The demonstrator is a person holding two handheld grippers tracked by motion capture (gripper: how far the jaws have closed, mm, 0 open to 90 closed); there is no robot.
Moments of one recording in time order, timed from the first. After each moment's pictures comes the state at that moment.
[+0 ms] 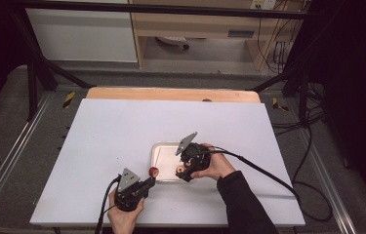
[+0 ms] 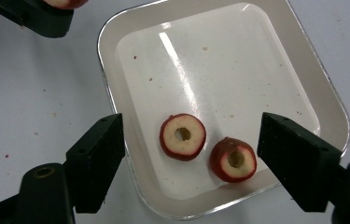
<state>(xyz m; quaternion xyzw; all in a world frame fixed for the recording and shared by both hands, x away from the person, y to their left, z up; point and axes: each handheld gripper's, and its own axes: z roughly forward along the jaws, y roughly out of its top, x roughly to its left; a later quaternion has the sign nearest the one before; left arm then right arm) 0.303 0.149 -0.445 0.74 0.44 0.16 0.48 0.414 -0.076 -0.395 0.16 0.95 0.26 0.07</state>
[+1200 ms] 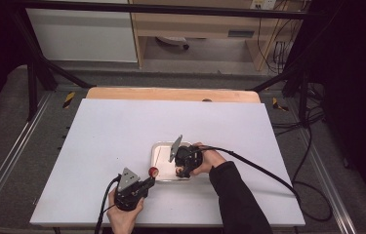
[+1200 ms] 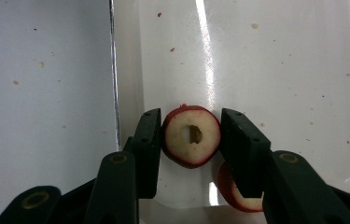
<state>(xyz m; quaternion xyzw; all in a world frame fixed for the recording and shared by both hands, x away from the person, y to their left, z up) 0.305 0.150 -0.447 0.75 0.44 0.16 0.47 0.432 -0.057 -0.417 0.04 0.98 0.18 0.03</state>
